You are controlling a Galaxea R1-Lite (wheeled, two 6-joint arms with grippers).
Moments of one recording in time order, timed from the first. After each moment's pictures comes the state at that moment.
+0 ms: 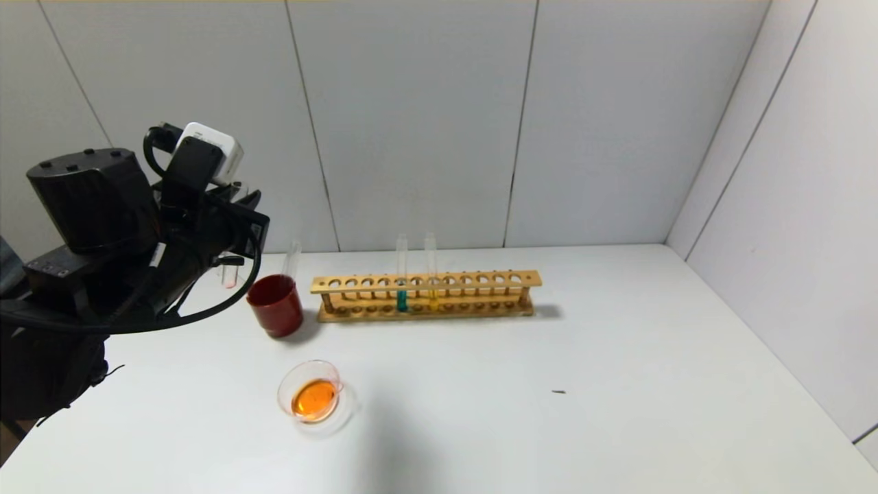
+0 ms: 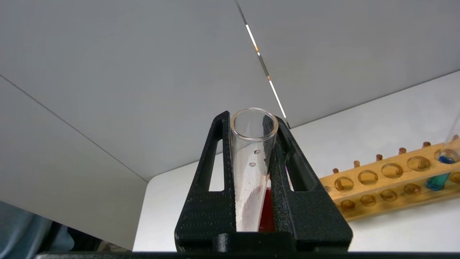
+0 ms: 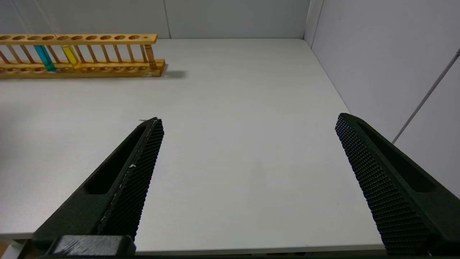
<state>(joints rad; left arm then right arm) -0.28 1.62 -0.72 -0.94 0.27 0.41 0.00 0.00 0.00 0.00 0.00 0.00</state>
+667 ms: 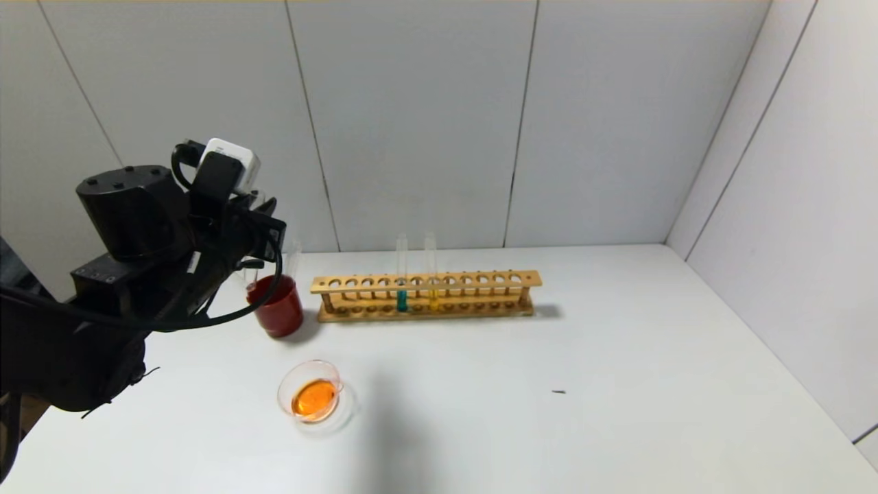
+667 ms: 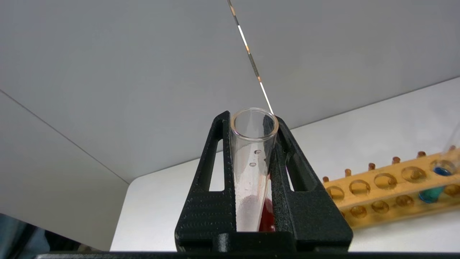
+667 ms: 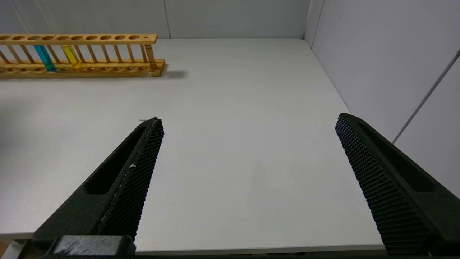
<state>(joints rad) -0.28 1.73 -0.72 -1.06 0.26 0.36 0.00 0.00 0.00 0.00 0.00 0.00</state>
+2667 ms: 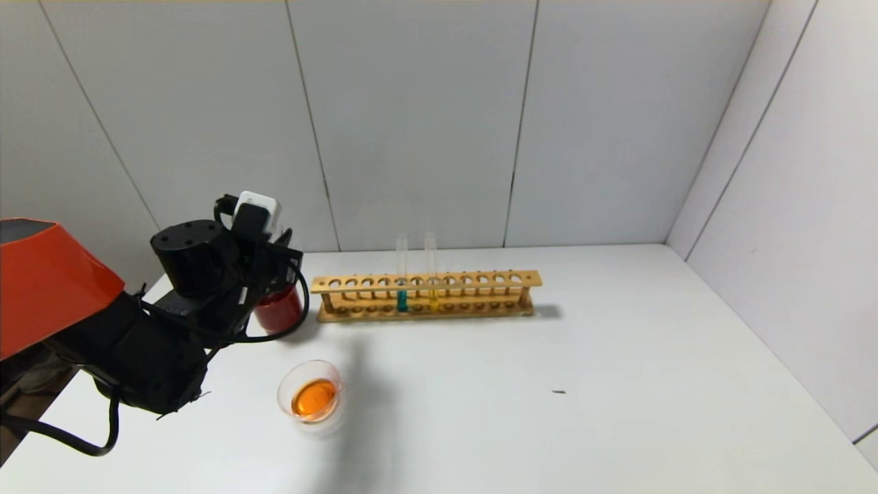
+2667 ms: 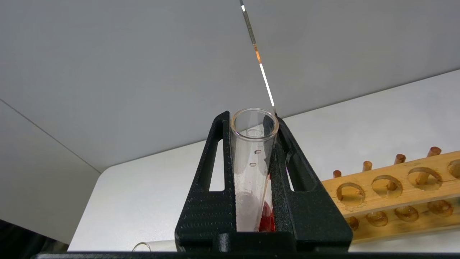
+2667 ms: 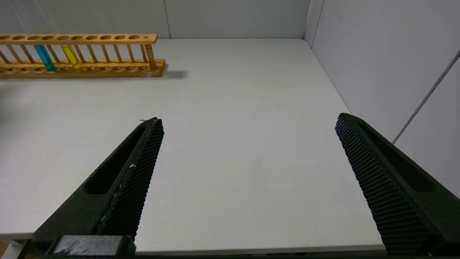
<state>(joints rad) -0.22 2.01 -0.69 -1.38 0.22 0.31 0.00 0.00 0.00 0.00 0.00 0.00</state>
